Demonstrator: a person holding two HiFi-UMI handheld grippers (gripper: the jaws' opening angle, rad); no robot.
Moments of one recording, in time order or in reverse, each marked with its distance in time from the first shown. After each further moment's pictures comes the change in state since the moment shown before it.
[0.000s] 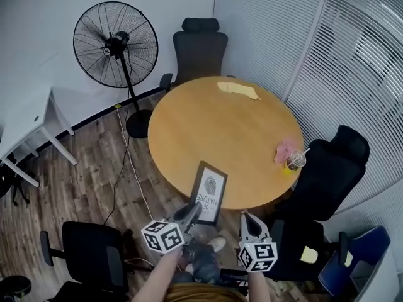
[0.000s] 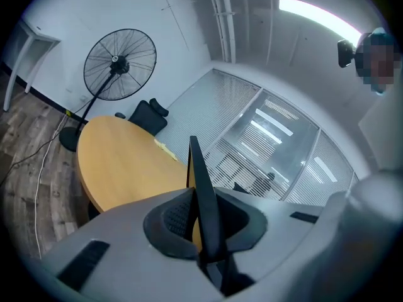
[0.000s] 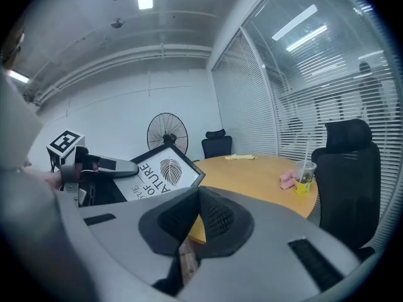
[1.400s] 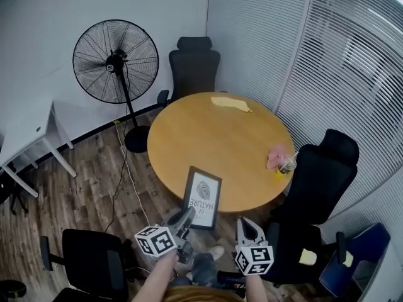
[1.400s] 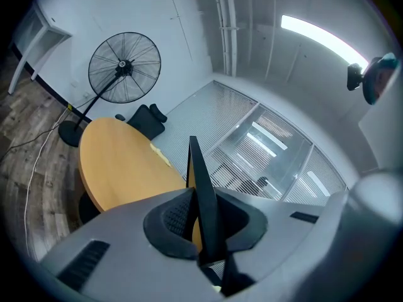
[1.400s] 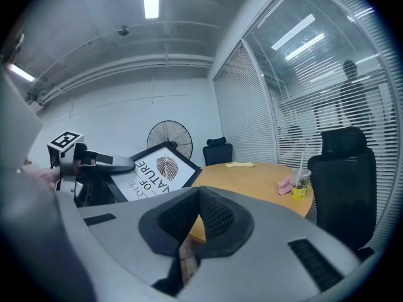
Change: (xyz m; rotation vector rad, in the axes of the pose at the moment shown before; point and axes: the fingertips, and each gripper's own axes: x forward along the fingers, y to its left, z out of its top) left arm -0.043 -0.034 0.010 -0.074 -0.083 -0.060; right arm -0.044 0.017 0.014 -0.017 -0.072 -0.007
